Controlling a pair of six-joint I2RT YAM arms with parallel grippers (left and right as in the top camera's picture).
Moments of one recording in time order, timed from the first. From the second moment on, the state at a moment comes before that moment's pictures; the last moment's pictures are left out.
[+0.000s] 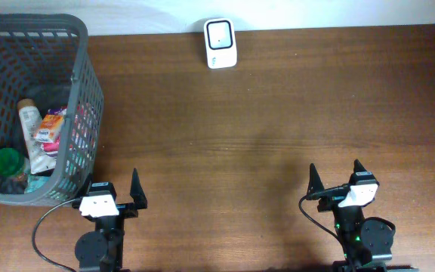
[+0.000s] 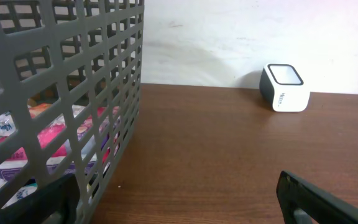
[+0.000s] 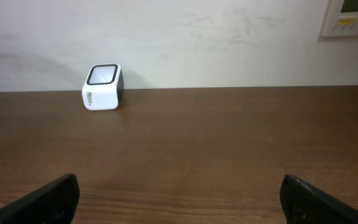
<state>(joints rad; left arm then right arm) 0.03 0.02 0.01 -0.08 -0.03 -0.05 0.01 0.01 0.01 -0.07 -0.05 0.06</state>
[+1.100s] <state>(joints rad) 0.02 0.18 0.56 0.11 0.30 0.00 0.01 0.01 0.01 -0.07 -0.05 0.06</state>
